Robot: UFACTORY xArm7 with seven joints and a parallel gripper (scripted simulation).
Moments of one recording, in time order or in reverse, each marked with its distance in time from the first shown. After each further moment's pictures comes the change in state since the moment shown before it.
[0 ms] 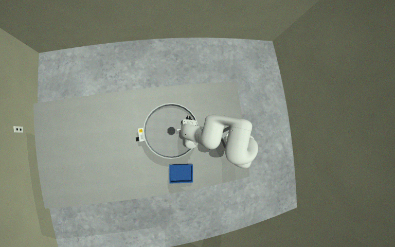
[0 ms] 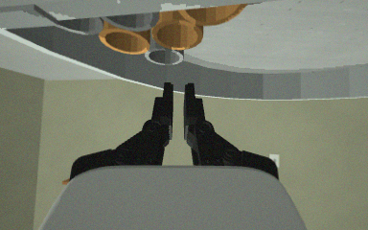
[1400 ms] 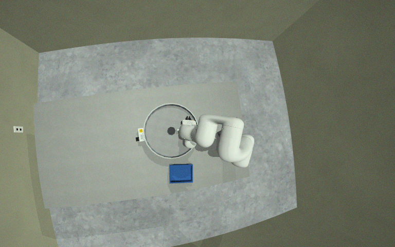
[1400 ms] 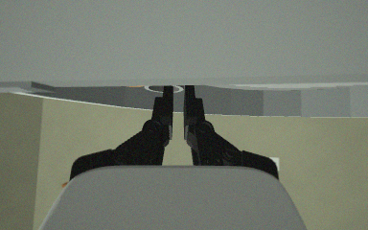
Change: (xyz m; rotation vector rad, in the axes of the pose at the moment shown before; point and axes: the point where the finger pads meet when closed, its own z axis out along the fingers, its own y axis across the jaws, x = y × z) arm 0.017 0.000 0.020 0.001 0.000 -0.001
